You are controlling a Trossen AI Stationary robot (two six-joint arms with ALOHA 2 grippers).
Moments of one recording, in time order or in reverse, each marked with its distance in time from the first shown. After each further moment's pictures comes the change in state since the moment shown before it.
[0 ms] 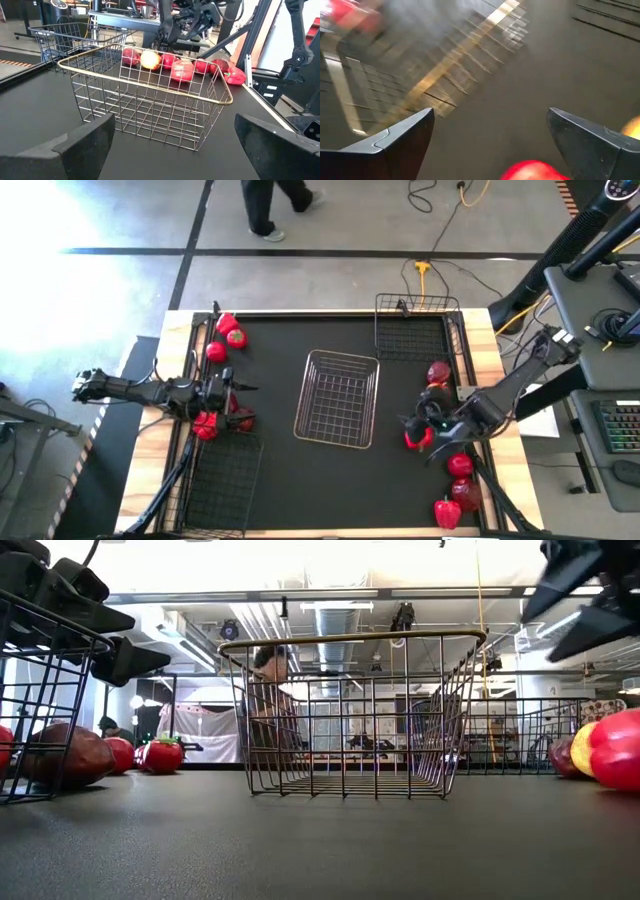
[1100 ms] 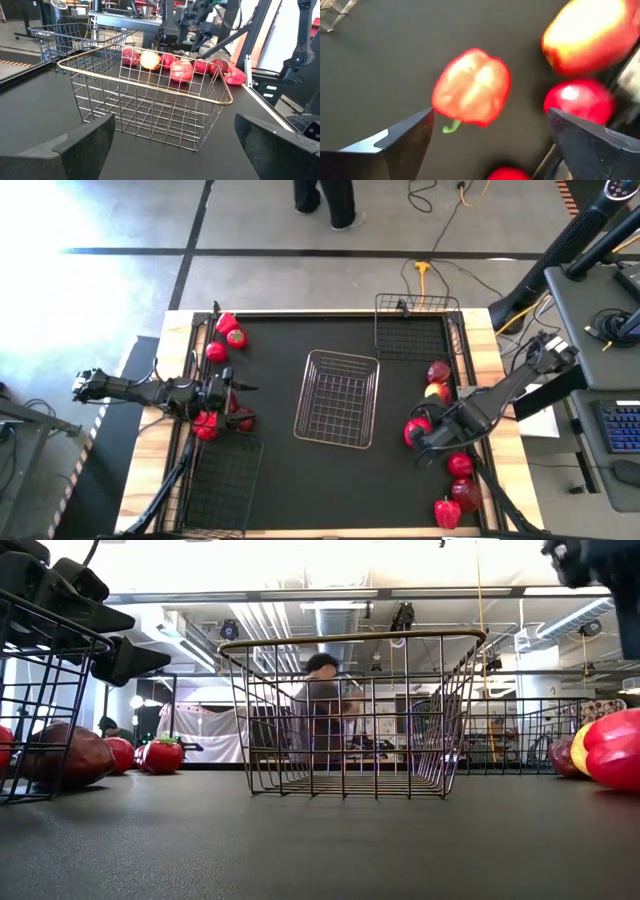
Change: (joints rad) left arm 0.000 0.001 0.000 0.001 0.000 0.000; right arm -0.049 0.133 0.120 -0.245 -0.519 0.106
